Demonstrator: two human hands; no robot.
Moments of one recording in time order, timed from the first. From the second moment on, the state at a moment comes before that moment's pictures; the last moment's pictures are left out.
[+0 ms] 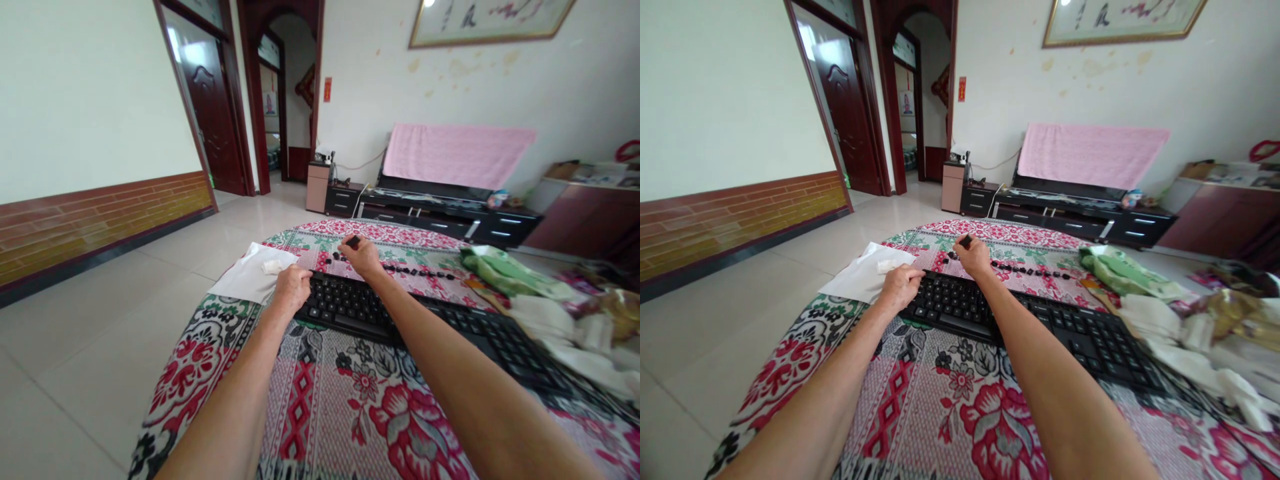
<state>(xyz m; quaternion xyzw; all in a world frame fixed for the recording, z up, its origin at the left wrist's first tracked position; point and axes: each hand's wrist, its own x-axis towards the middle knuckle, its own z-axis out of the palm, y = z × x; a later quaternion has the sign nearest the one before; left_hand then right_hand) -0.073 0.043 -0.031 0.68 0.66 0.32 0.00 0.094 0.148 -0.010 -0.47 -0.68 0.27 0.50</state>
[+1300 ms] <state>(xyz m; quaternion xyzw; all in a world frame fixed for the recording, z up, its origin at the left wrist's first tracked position) -0.073 0.044 -0.035 0.68 0.65 0.33 -0.01 0.093 0.152 -0.019 -0.46 -0.76 0.20 0.43</state>
